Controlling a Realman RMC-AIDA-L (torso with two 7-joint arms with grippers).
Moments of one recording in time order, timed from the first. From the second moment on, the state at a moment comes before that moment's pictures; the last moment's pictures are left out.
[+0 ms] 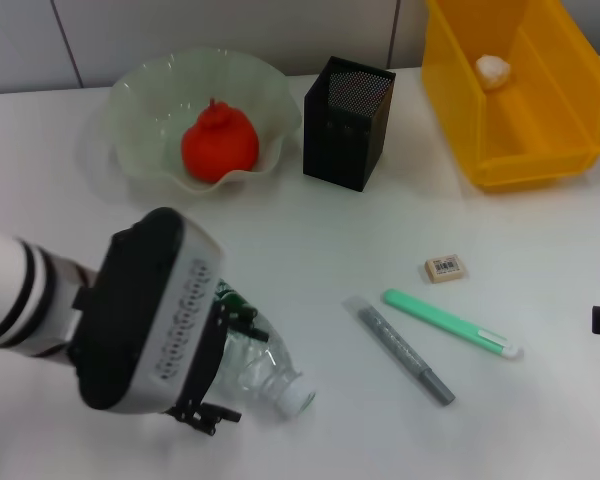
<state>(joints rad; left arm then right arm) -0.37 -2.07 1.70 1.51 2.33 1.45 -1.43 0.23 2.01 -0.42 -1.03 -2.08 -1.98 1.56</state>
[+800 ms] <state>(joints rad) -0.43 -2.06 2.06 1.71 2.56 1.32 -1.51 0.24 1.98 -0.41 -0.95 -2.08 -1.93 1.55</state>
